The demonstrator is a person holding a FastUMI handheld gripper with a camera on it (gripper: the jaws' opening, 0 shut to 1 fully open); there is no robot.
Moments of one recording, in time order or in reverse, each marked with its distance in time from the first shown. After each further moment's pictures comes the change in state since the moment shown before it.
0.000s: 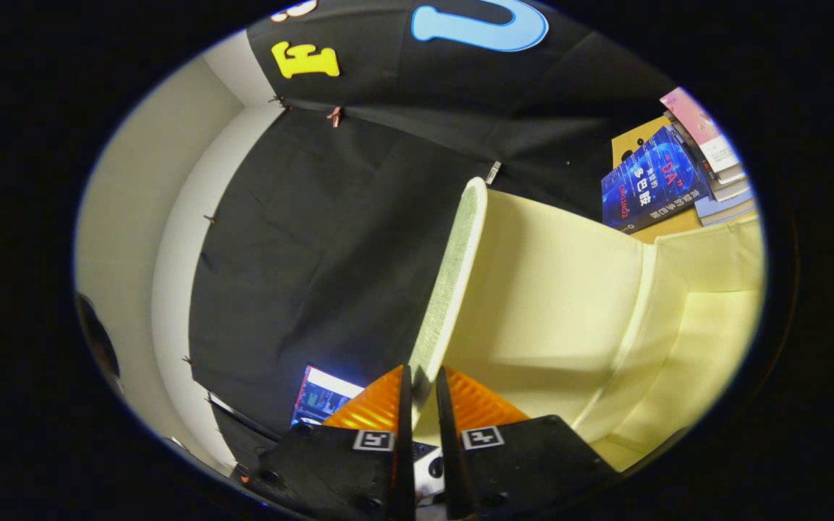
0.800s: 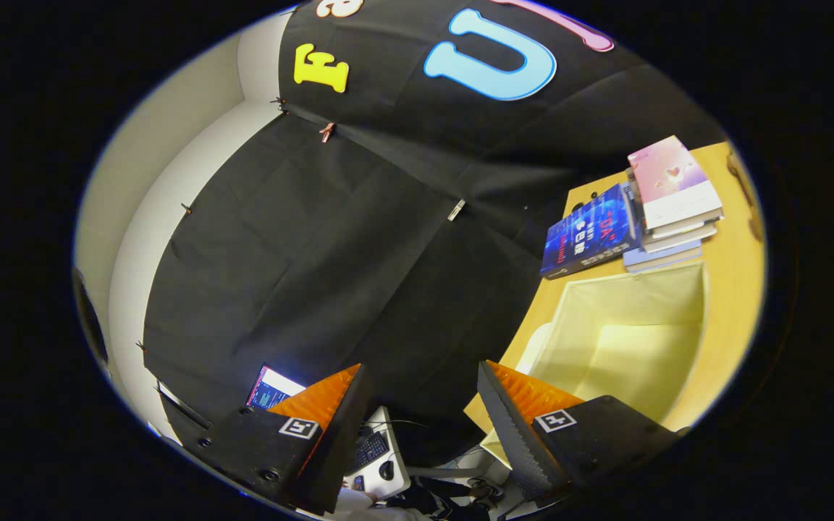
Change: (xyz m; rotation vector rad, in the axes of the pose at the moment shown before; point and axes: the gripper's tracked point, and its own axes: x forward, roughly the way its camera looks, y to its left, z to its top) arm -0.106 -0.014 0.032 -0.123 -0.163 -0.214
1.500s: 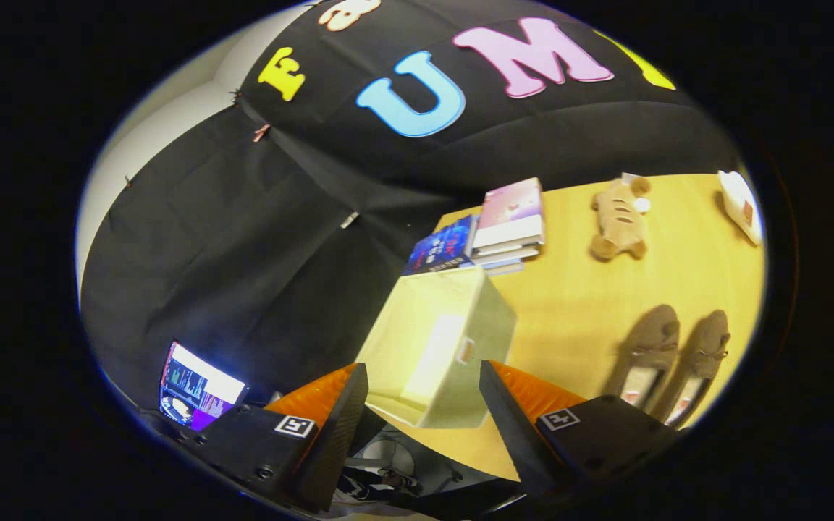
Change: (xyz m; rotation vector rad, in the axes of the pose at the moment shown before) arm -0.184 -0.123 -0.011 -0.100 -0.029 -0.478
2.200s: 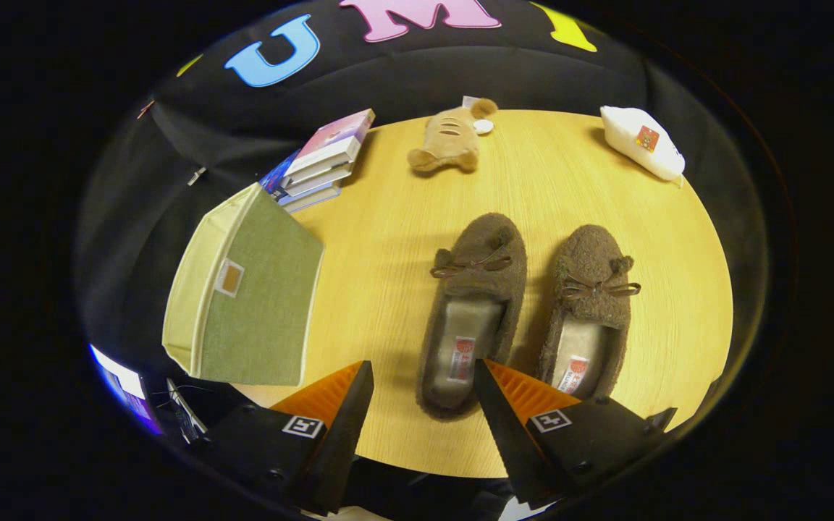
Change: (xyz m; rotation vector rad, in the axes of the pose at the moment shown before) arm 0.001 -0.207 -0.088 0.052 0.191 -0.493
